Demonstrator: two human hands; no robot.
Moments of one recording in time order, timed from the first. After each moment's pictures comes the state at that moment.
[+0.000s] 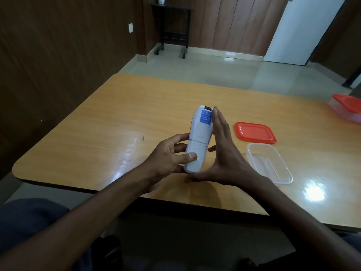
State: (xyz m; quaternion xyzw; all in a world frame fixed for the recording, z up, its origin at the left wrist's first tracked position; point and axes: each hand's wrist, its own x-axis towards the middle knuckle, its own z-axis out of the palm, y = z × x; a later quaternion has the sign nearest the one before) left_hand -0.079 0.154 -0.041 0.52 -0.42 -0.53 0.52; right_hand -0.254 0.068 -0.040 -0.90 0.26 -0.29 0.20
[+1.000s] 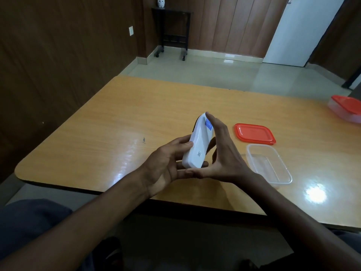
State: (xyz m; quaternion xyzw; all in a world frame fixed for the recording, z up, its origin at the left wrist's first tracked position) left_hand -0.084 0.164 -0.030 0.41 -0.30 -0.67 0.54; right_hand -0.250 0.065 -0.044 -0.87 0.25 -0.33 0.24
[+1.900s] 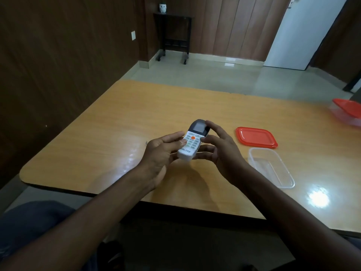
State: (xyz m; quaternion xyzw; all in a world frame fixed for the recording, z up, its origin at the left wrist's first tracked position) left_hand -0.071 0.142 -0.036 0.50 -0.22 -0.52 0.65; right_hand -0.226 0.057 -0.033 -0.53 0.34 -0.35 0.69
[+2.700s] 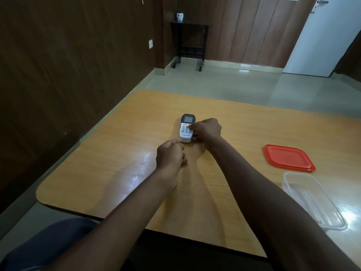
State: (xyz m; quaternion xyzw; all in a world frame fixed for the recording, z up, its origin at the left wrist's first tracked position) left_hand -0.025 0.086 -0.042 0.65 -0.12 -0.39 0.64; right_hand -0.064 -0.071 -0.052 -0.58 0.58 -0.32 0.47
